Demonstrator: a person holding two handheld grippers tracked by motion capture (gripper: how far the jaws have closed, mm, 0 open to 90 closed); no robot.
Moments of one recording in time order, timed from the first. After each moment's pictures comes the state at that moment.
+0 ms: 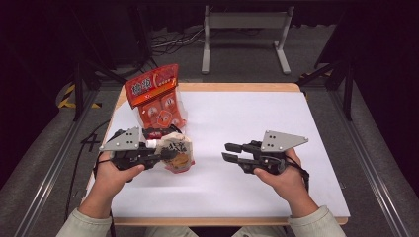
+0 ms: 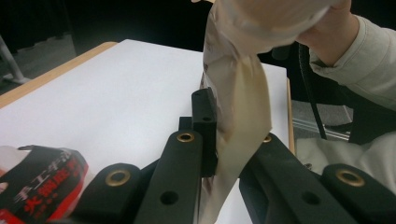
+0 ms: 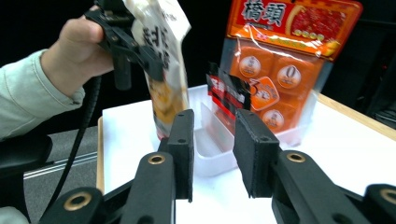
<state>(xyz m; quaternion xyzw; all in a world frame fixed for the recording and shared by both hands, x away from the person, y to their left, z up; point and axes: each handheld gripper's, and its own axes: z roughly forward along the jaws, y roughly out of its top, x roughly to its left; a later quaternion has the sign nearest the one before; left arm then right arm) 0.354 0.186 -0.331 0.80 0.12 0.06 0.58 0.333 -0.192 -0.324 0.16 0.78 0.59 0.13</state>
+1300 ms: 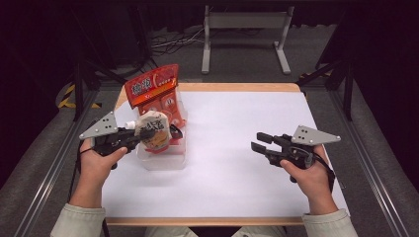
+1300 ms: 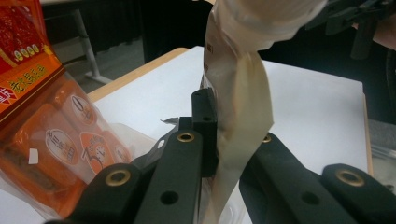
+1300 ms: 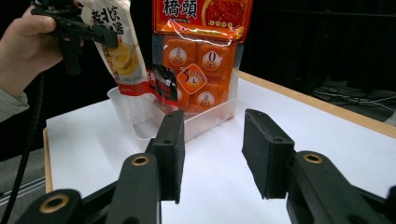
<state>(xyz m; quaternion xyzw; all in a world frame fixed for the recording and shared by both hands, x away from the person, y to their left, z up) 0.383 0.230 -0.332 0.78 0.20 0.15 0.58 0.340 -0.255 -0.327 0.26 0.75 0.58 0.18</state>
